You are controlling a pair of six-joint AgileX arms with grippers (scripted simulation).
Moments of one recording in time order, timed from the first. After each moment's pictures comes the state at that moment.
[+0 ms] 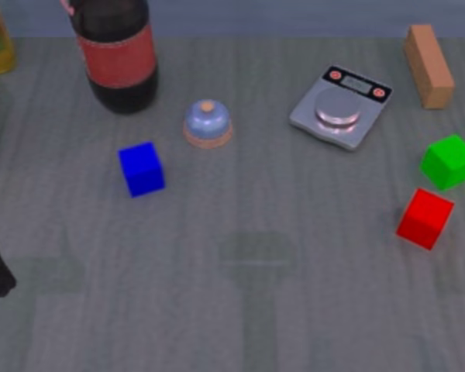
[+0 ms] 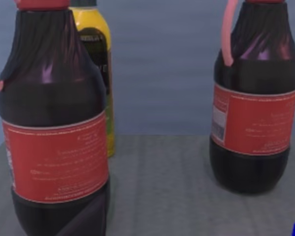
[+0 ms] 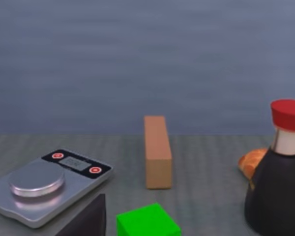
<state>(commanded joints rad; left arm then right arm) 0.00 0.00 0.00 0.00 0.00 0.00 0.00 0.00 0.00 0.00 0.00 0.00</state>
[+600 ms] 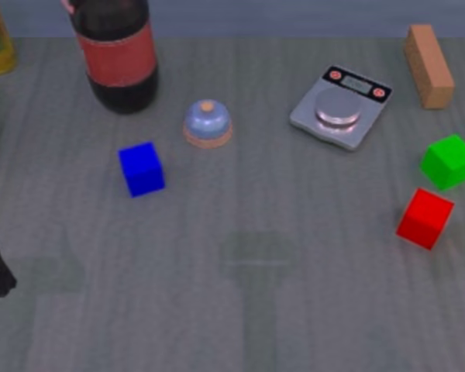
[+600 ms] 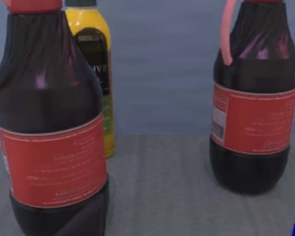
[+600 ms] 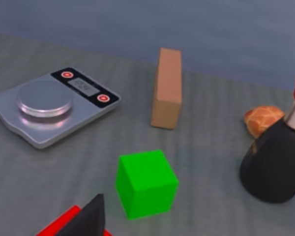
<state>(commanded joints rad) 0.00 0.00 0.00 0.00 0.00 0.00 0.05 0.38 0.33 -0.23 0.00 -0.17</state>
